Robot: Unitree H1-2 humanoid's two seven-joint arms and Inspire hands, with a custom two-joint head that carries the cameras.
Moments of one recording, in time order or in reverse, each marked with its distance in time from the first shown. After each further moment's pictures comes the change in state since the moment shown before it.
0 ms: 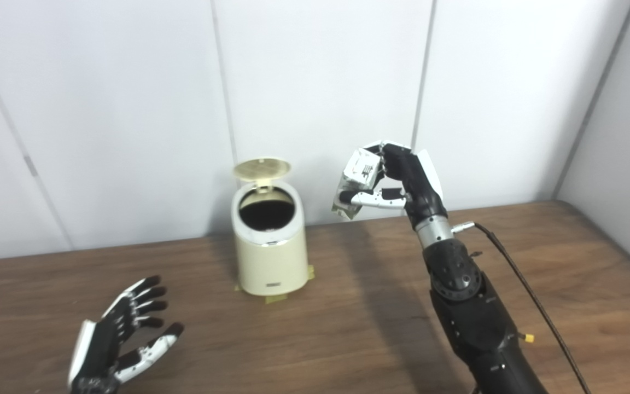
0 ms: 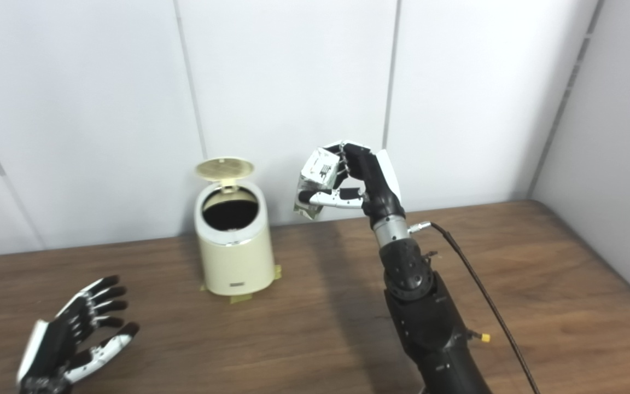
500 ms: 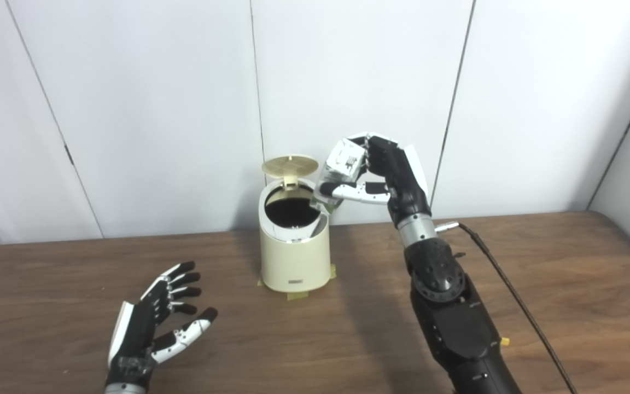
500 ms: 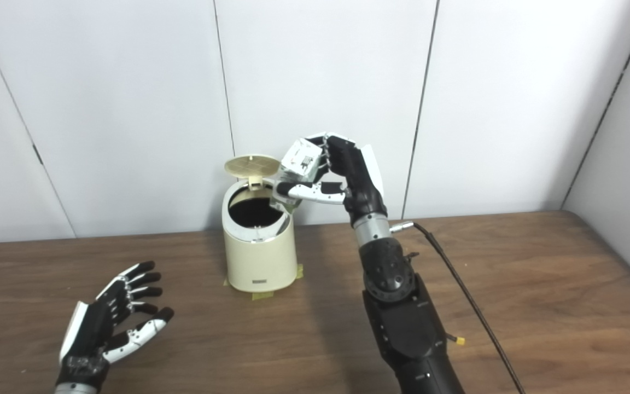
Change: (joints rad) left arm -0.011 -0.035 -0.026 0.000 0.023 0.001 0.033; right arm -0.045 0.105 0.031 -0.025 0.003 0.054 0.003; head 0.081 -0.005
